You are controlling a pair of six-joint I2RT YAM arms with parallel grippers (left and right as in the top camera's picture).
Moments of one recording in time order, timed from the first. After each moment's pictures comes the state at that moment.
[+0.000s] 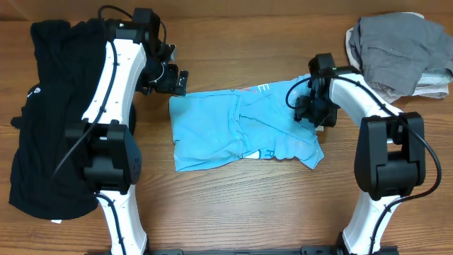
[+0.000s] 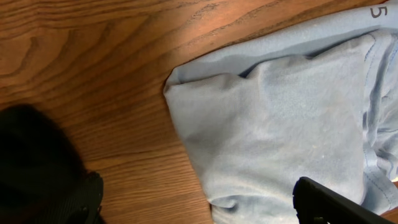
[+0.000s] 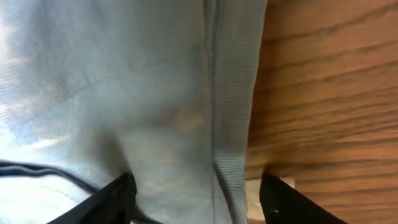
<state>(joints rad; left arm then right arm) -0.09 2.17 2.02 -1.35 0.13 0.05 0.11 2.07 1.44 -0.91 -0.02 0.28</state>
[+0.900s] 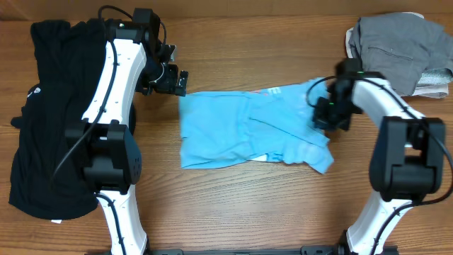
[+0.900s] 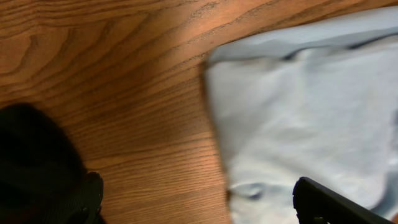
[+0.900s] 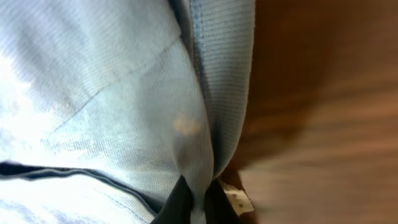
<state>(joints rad) -0.09 2.17 2.02 -1.35 0.13 0.05 -0.08 2.04 1.38 -0.94 -0.19 0.30</state>
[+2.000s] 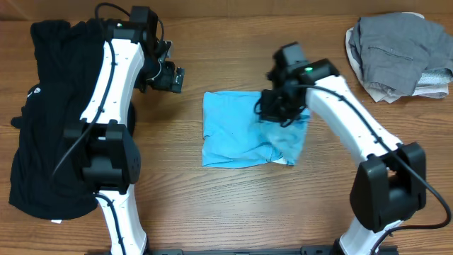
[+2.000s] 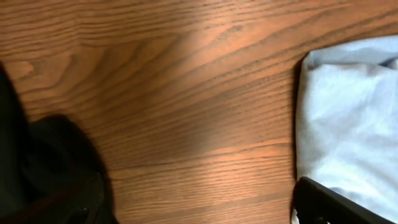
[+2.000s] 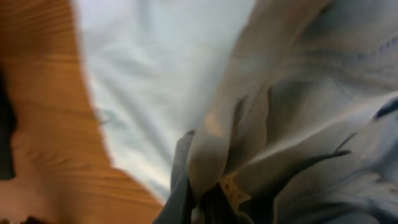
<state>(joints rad) -0.07 2.17 2.02 -1.30 0.08 0.05 0.38 1.88 1.56 -1.04 -0.31 0.39</state>
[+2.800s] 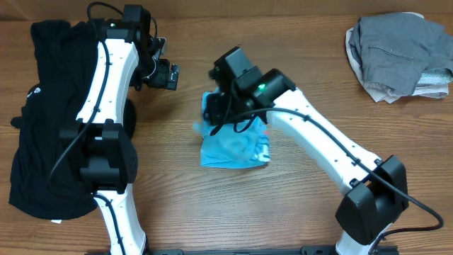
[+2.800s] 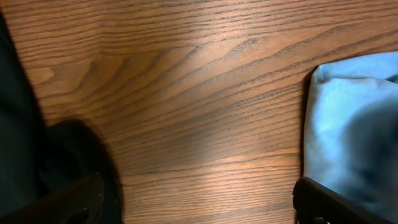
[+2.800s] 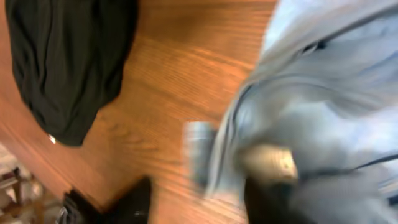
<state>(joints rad) -0.05 2.17 2.02 -1.27 0.07 0.05 0.66 1.88 1.69 -0.92 -0.32 0.46</state>
